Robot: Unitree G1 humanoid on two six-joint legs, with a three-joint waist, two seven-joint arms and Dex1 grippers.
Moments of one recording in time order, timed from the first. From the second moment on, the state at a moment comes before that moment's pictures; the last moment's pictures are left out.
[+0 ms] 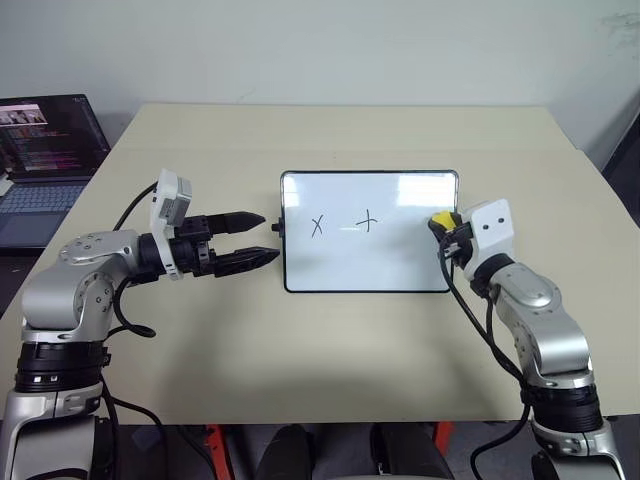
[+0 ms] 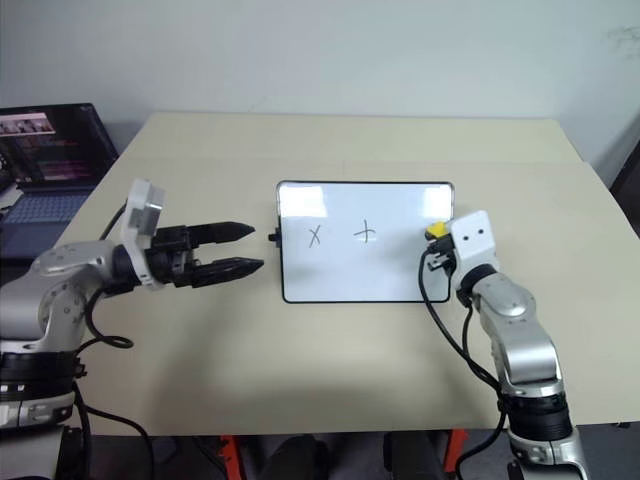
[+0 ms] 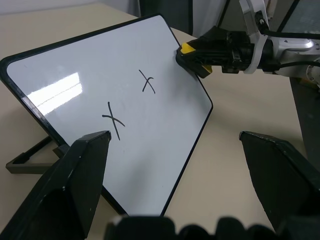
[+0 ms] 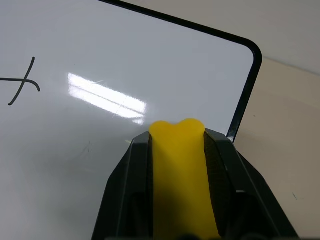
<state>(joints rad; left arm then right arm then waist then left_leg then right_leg) -0.47 0.80 0.16 -0.01 -0.65 0.63 -1.20 -0.31 -0.35 -0.02 -0.35 0.07 0.61 0.29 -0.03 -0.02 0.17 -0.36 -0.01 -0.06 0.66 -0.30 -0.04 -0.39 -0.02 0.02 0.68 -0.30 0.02</state>
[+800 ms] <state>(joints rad) -0.47 0.80 0.16 0.00 -0.65 0.63 -1.21 -0.30 -0.35 -0.10 -0.49 0.17 0.67 0.28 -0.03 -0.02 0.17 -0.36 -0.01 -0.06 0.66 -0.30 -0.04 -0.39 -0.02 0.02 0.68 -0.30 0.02</state>
